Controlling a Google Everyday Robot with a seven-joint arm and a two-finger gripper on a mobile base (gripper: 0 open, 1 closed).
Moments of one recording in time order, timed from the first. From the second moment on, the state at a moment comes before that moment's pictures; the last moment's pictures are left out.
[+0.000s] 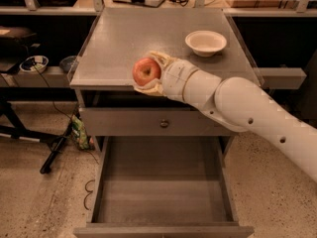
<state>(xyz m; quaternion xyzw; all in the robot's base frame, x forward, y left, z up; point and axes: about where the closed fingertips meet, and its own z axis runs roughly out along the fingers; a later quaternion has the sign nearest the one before) 0.618 0.020 0.915 -0.53 0.50 0.00 0.68</state>
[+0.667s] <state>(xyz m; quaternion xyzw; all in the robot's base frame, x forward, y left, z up) 0.620 0.019 0.917 -0.52 0.50 -0.01 0.69</state>
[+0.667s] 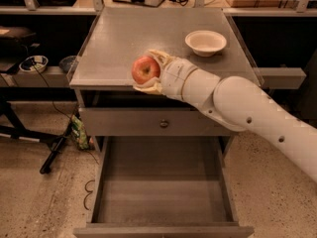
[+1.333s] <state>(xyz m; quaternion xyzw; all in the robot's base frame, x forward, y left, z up) 0.668 0.019 0.944 -0.52 0.52 0.00 0.68</state>
